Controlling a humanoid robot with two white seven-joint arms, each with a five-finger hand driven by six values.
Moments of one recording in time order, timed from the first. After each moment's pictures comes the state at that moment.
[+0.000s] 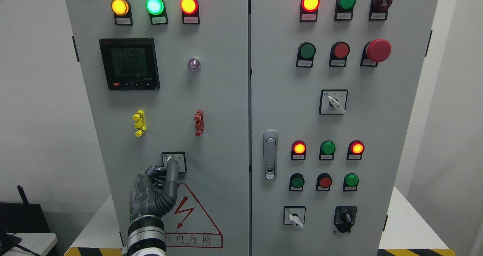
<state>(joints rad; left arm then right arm) -0.50 -0.11 -0.14 -1.89 -0.34 0.73 0.28 0.12 0.12 0.00 -0.11 0.00 0.01 -0.06</state>
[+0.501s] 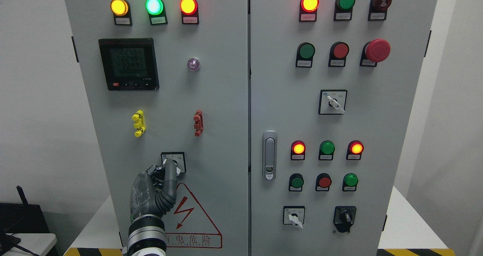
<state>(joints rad) -0.50 -0.11 -0.14 -1.89 -0.34 0.73 0.29 0.12 0.12 0.00 -0.11 0.00 0.01 -0.06</state>
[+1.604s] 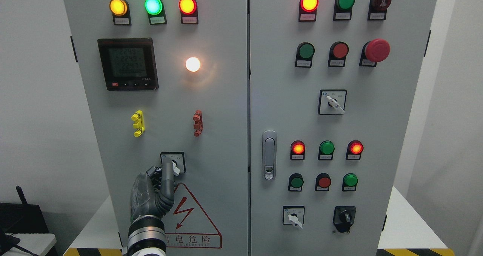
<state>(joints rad) -0.50 -0.11 -0.14 -1.89 -0.34 0.73 0.29 0.12 0.12 0.00 -0.11 0.00 0.01 -0.06</state>
